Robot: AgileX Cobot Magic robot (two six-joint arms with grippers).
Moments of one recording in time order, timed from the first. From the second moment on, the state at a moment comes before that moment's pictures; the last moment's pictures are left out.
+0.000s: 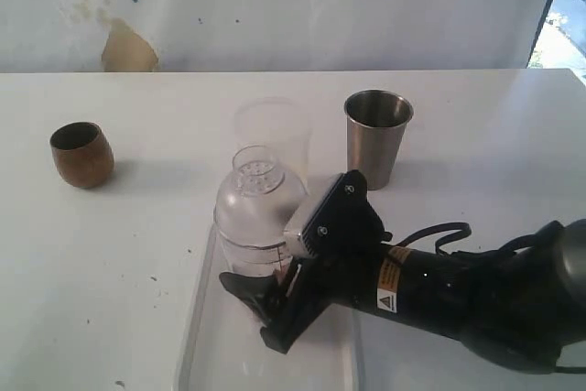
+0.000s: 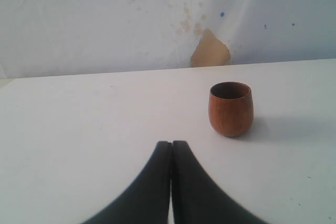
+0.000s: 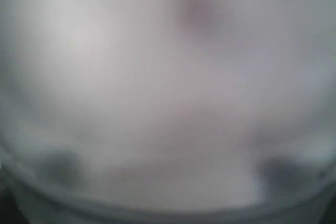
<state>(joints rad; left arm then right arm) 0.08 0.00 -0.01 0.04 0.21 0.05 0.54 1.79 -0.52 -0.47 -0.92 0.17</state>
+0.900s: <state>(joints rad) 0.08 0.00 -0.01 0.04 0.21 0.05 0.54 1.78 -0.52 -0.46 -0.88 0.20</state>
